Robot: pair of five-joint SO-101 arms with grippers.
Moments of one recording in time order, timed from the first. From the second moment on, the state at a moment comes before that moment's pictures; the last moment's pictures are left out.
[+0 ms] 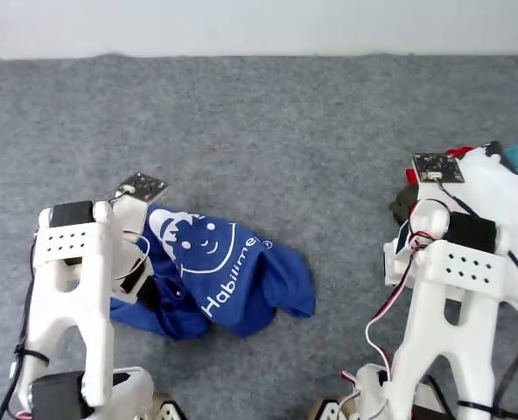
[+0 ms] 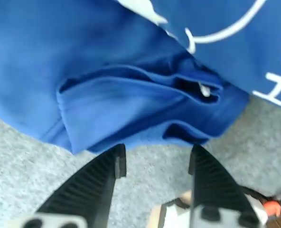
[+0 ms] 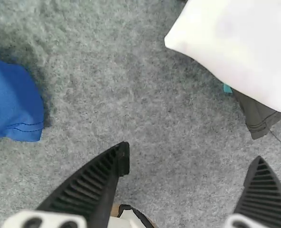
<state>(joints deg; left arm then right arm) -11.3 -17.3 37.8 89.2 -27.4 13.1 -30.9 31.6 88.9 13.1</state>
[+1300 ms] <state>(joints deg) -4.9 -21.0 28.3 97.0 -24.4 13.1 -30.9 31.6 88.9 13.1</state>
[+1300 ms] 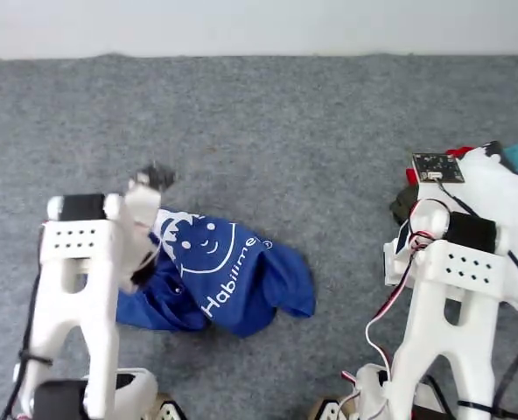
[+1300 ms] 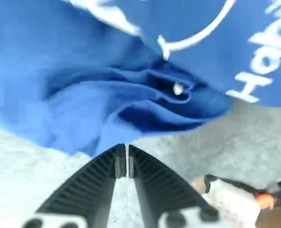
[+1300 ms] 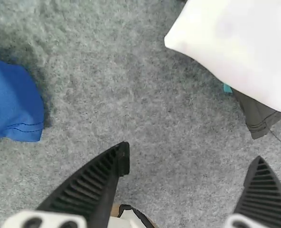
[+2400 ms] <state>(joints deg) -9.8 -10.7 40.0 80.2 -16.8 13.1 -30.9 31.6 88.9 13.1</state>
